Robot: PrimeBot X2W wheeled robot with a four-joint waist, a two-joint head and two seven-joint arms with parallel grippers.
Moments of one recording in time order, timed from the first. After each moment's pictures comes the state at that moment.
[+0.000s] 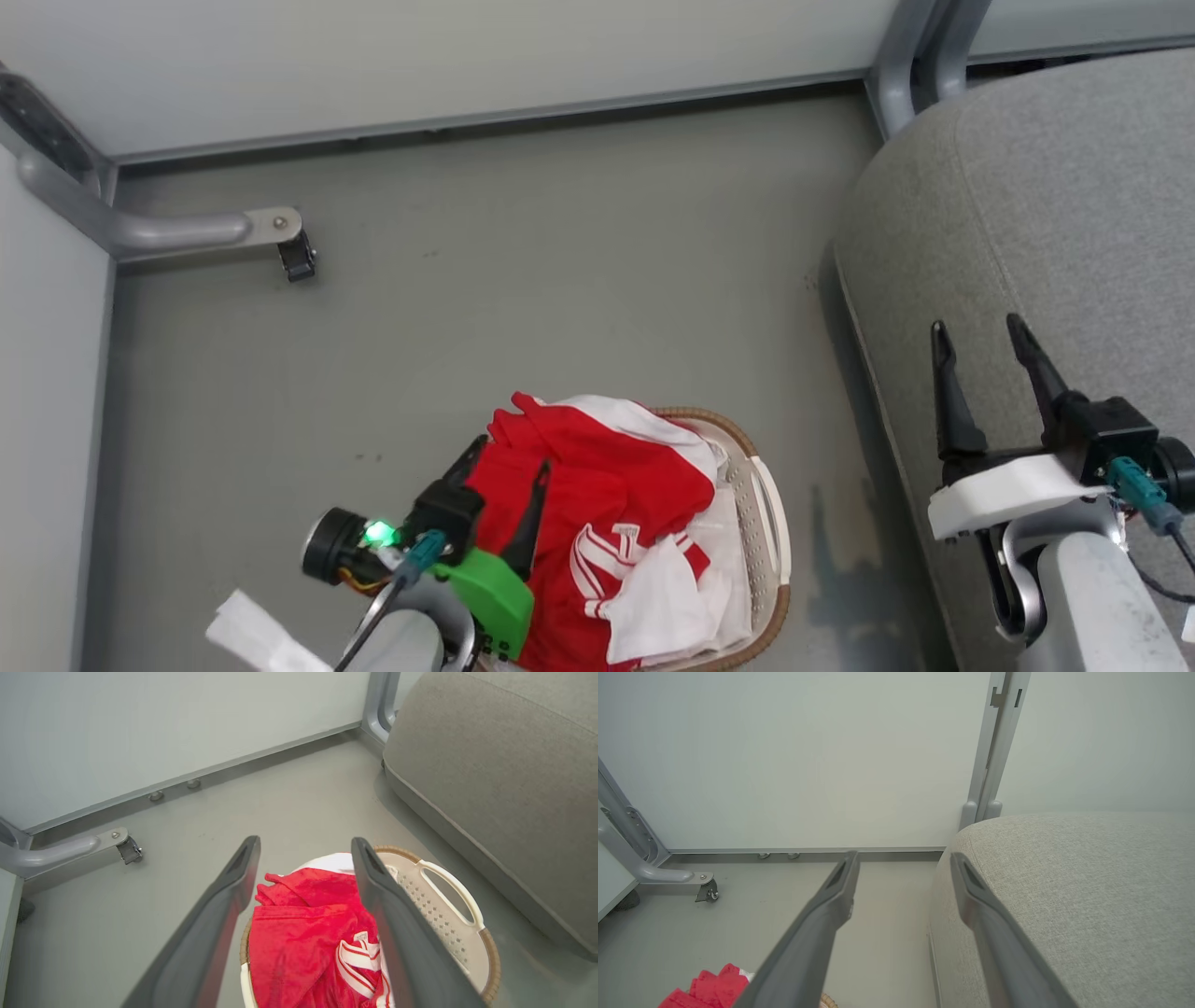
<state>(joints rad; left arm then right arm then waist) -0.27 0.05 -0.40 0.59 -0.10 -0.13 -0.26 -0.19 -0.05 -0.07 0.19 0.07 0.13 -0.26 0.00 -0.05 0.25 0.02</state>
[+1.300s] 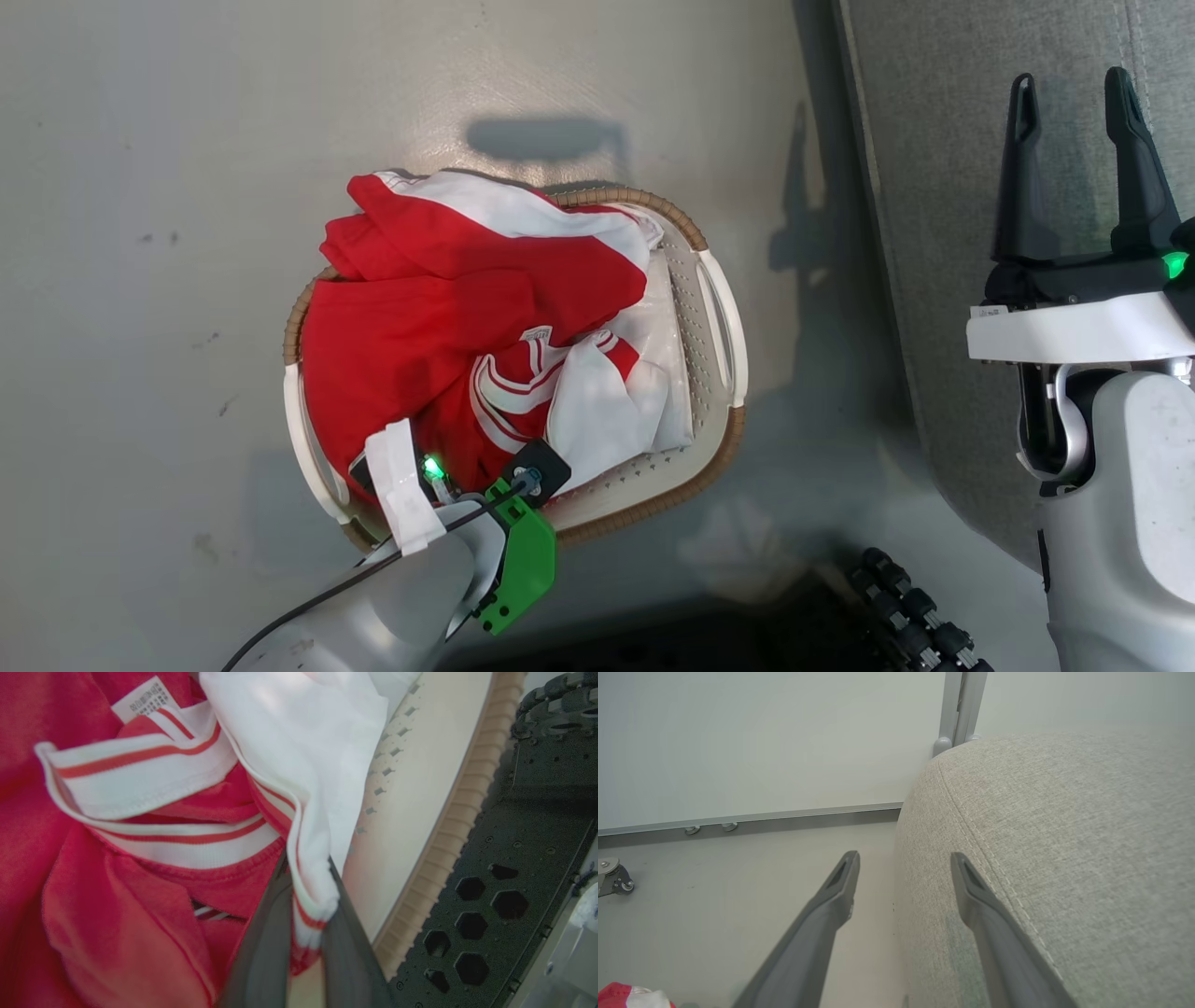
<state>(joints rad) -0.74 0.06 -1.25 1.13 -0.49 -0.13 -0.10 -0.44 -0.05 -0.09 0.00 0.16 0.13 -0.26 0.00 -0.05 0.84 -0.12</state>
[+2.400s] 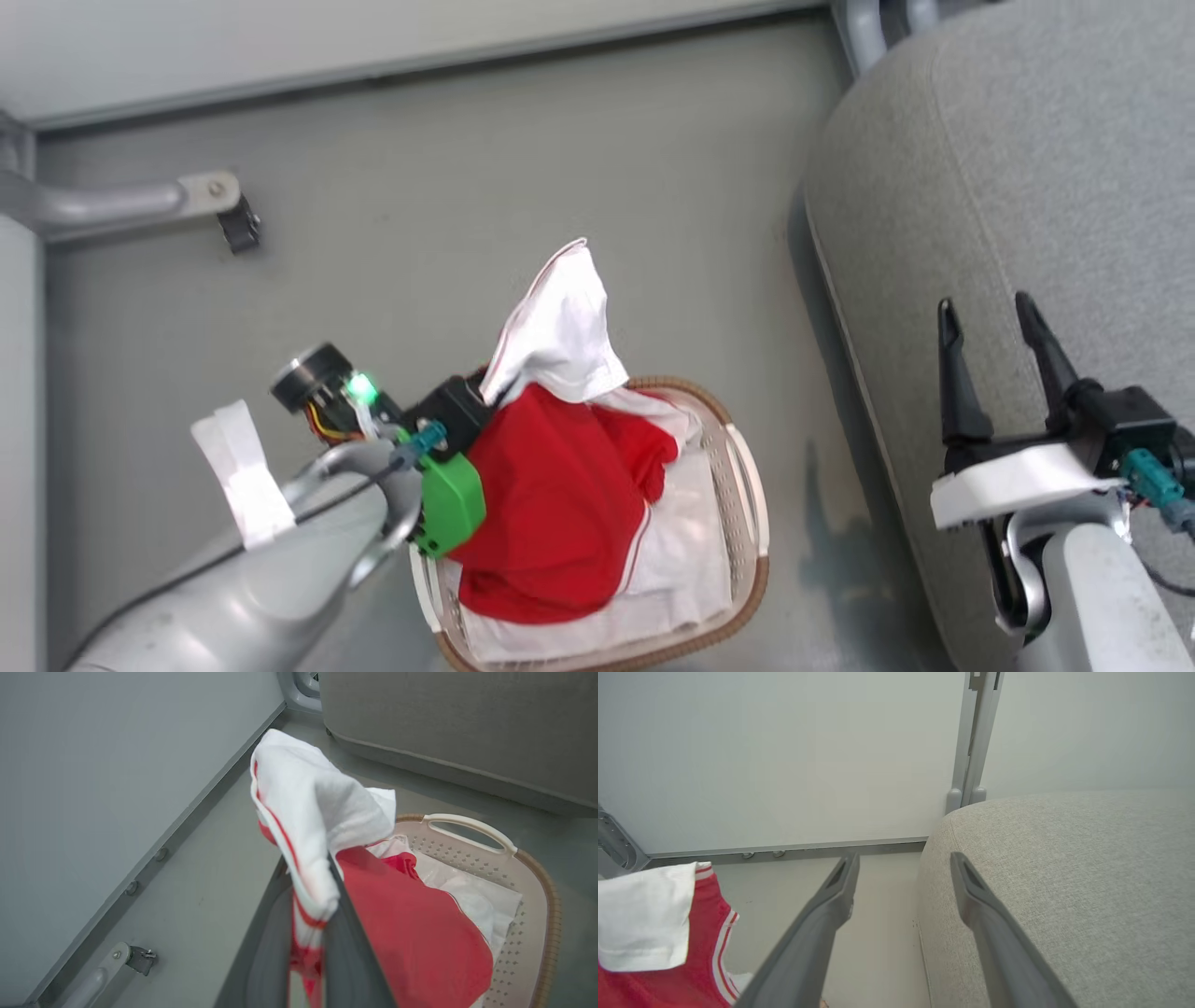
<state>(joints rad) -0.75 0.34 -1.14 0.70 -0.43 -0.09 -0.26 -0.21 -0.05 -0.07 0.15 0.11 0.13 -0.26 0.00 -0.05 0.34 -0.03</state>
